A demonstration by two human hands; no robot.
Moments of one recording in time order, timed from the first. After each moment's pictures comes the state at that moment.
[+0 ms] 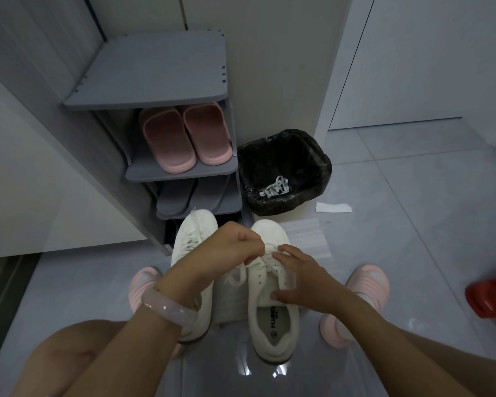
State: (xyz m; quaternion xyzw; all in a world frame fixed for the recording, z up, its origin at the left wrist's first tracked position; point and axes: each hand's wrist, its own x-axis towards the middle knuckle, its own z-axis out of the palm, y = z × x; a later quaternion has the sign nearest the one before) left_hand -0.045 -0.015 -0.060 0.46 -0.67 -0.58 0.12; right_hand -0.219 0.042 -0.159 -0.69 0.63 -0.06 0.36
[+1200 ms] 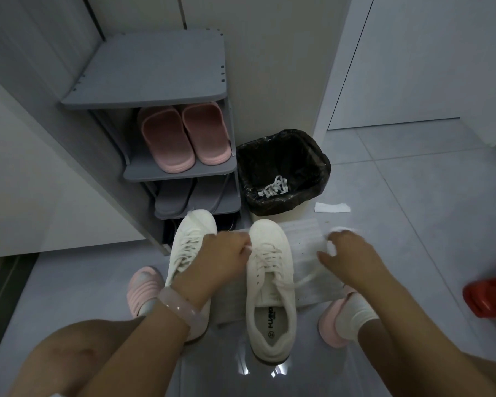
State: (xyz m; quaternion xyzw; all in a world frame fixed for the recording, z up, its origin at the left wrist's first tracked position) left_hand -0.048 -0.021 -0.095 0.50 -0.84 -0.22 -0.02; right_hand -0.256 0.034 -0.103 -0.56 0.79 0.01 0.24
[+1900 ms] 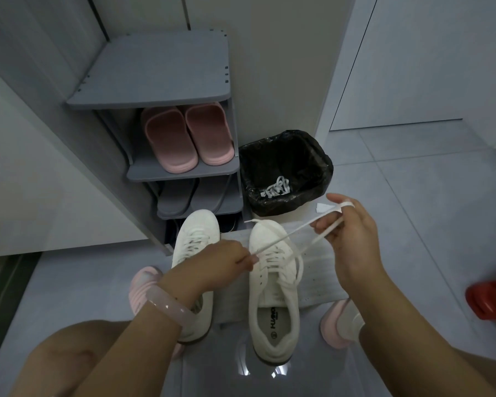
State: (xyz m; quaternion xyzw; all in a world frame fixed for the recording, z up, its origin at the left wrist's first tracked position) left_hand -0.034 -0.023 -0.087 0.44 -0.82 -0.34 -0.12; right_hand -0.223 0.024 -0.072 -0.21 0.61 -0.63 0.43
